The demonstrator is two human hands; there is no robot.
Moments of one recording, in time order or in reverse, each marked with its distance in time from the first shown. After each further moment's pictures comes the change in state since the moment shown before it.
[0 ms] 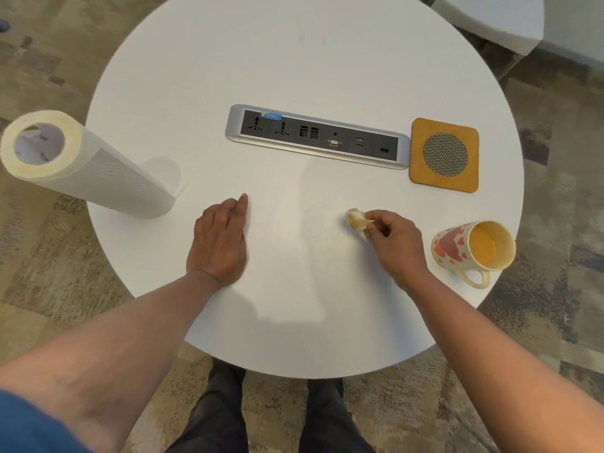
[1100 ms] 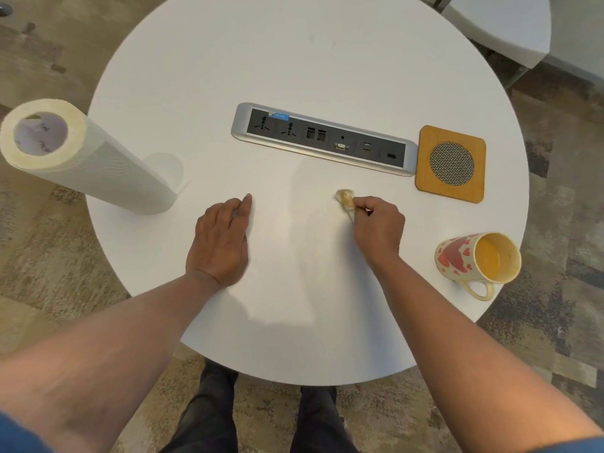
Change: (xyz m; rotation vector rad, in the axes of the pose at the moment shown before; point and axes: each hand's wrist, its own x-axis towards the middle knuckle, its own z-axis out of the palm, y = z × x) left_hand 0.000 -0.001 0.000 -0.027 0.034 0.012; right_hand 0.029 -0.039 0.042 -0.022 0.182 0.061
